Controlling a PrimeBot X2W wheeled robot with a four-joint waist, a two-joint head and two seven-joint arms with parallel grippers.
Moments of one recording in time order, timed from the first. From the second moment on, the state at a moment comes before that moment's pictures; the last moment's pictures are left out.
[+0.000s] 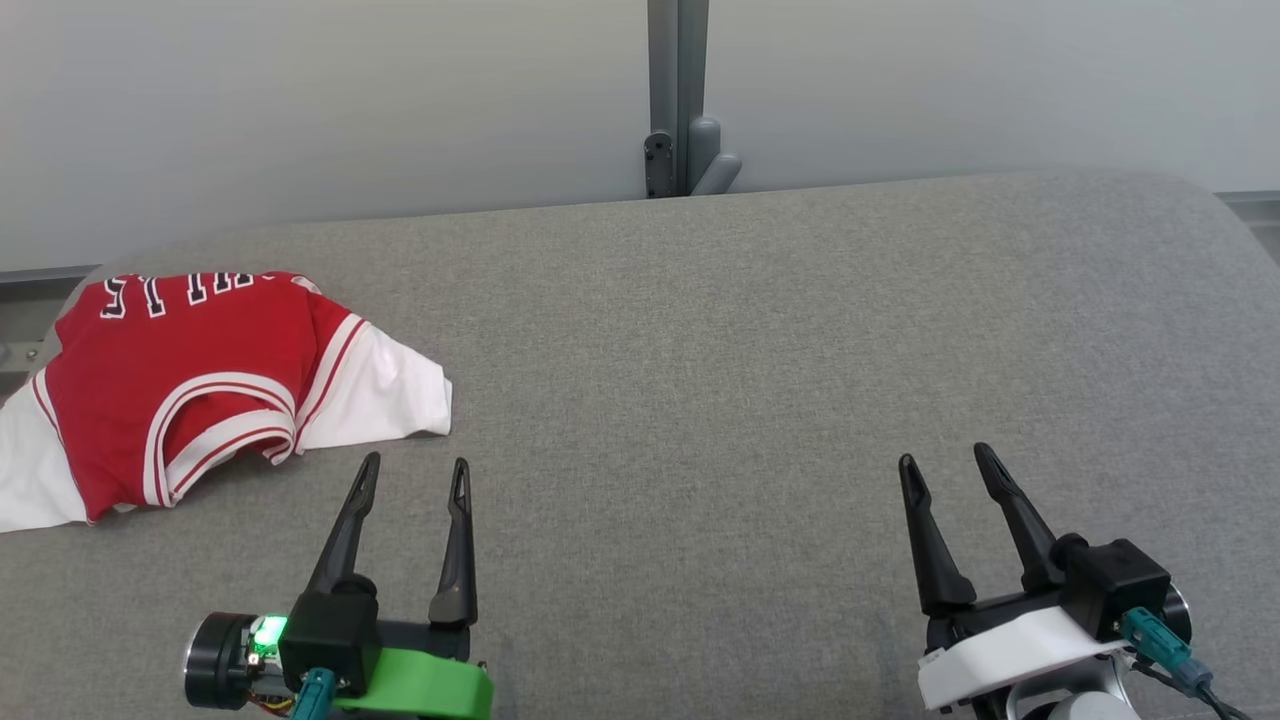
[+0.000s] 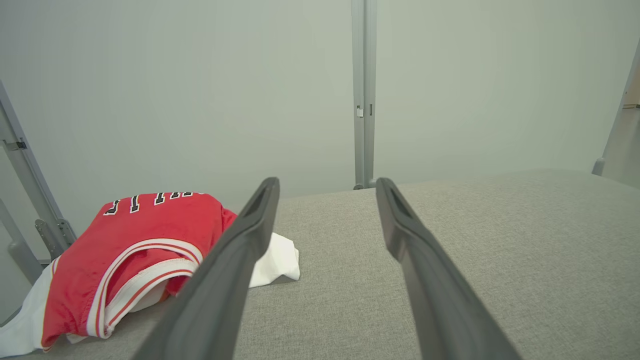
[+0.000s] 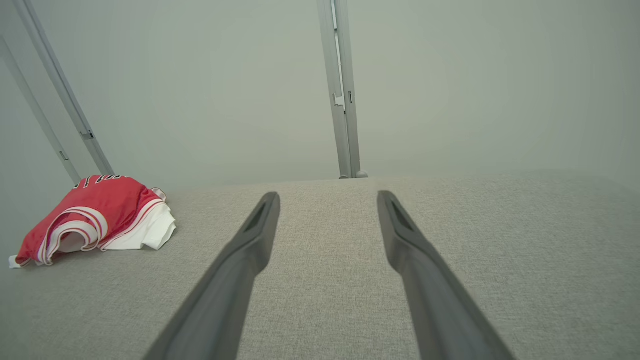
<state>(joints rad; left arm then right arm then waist) 0.02 0.07 -0.22 0.02 -0.09 0.04 -0.24 0.03 -0.05 0.12 0.05 0.19 0.13 -0.25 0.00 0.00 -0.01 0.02</state>
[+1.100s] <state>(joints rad) 0.04 0.06 -0.20 0.06 -0.03 0.01 -0.26 0.06 -0.05 0.14 0.04 0.13 0.13 -0.26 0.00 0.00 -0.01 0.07</state>
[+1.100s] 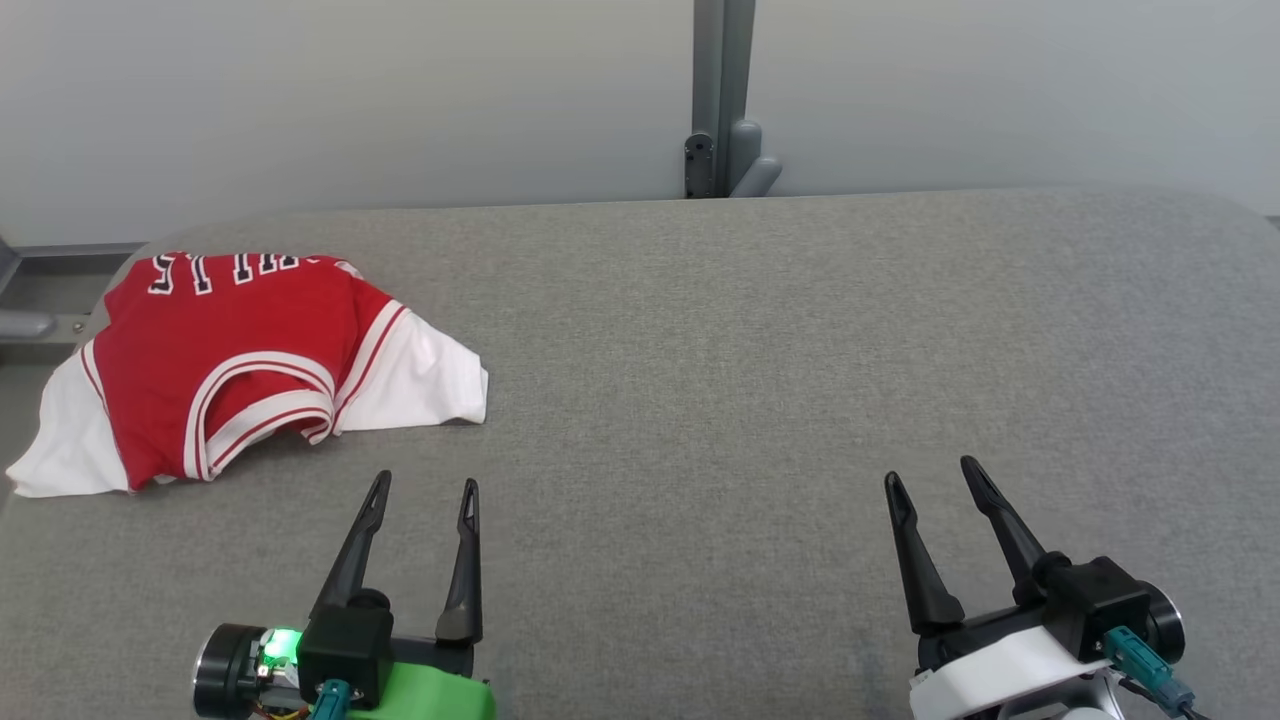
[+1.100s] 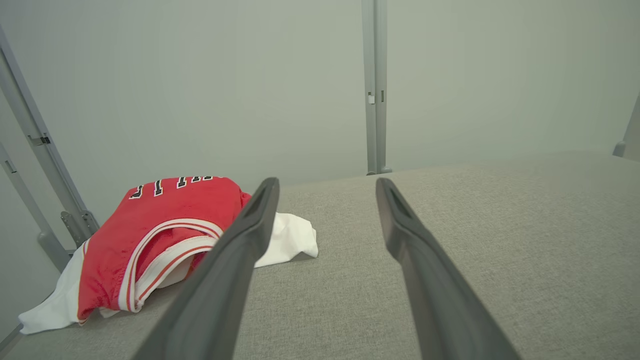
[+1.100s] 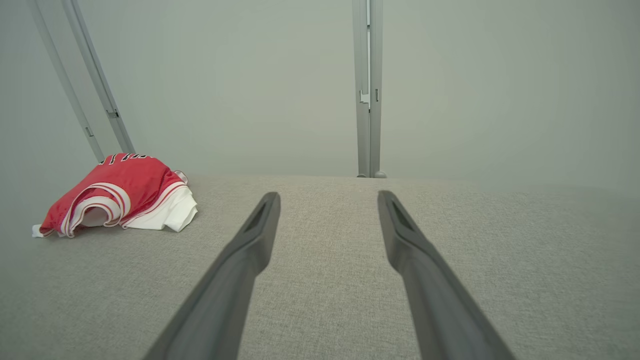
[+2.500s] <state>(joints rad) 0.05 0.05 -0.17 0.07 -0.05 0.05 -0.26 0.05 -0.05 0.17 0.04 0.14 0.13 -0.26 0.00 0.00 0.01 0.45</state>
